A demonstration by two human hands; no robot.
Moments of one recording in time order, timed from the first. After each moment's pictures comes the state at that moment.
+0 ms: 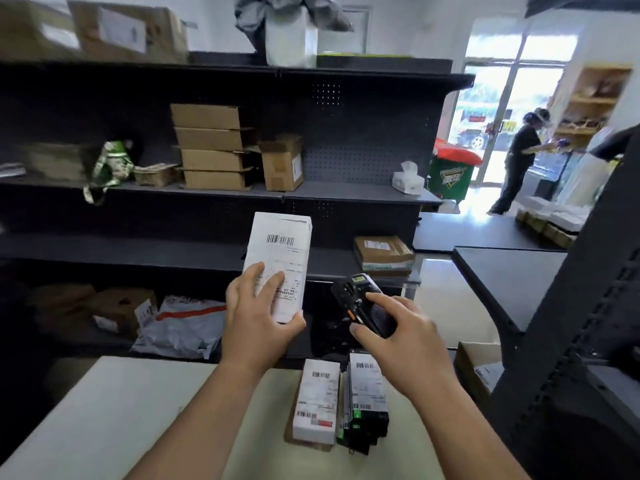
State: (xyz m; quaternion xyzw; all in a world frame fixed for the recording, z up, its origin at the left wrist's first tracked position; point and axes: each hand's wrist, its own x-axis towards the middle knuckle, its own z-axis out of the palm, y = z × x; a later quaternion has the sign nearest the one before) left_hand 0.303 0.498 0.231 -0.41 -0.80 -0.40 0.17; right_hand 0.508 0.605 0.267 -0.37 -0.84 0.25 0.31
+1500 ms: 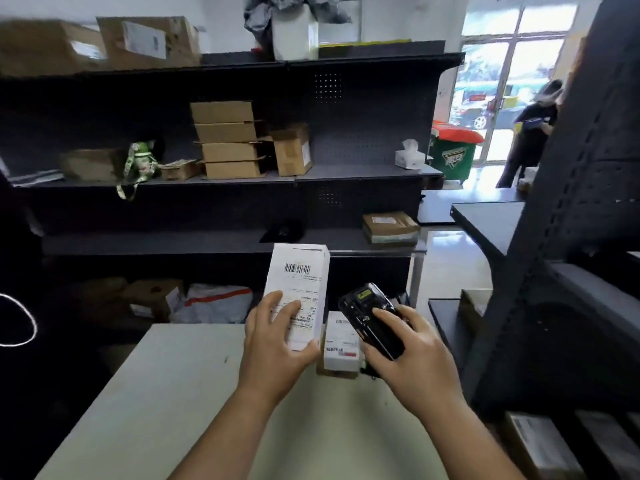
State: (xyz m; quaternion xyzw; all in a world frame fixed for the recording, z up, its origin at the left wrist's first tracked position) left_hand 0.376 0.354 0.180 -0.43 -0.79 -0.43 0.08; right_hand 0.572 0.468 0.202 -0.37 -0.84 0.19 0.35
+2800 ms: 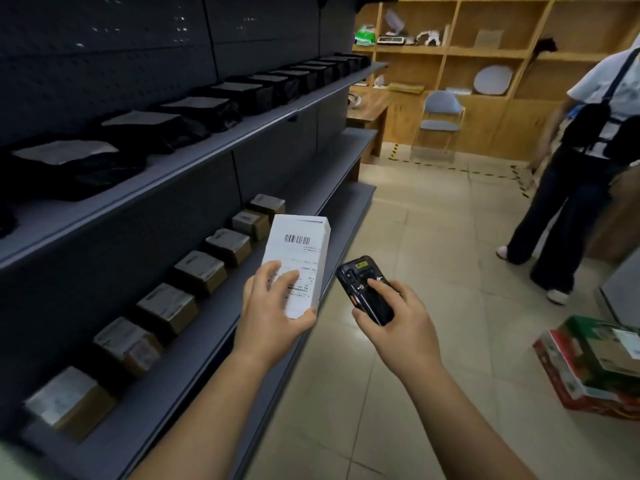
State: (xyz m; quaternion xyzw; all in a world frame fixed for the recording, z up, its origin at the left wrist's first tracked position) left_hand 1.119 0.471 0.137 -0.82 -0.40 -0.36 -0.21; right_hand 1.297 0.346 0.133 -0.79 -0.44 0.02 0.43
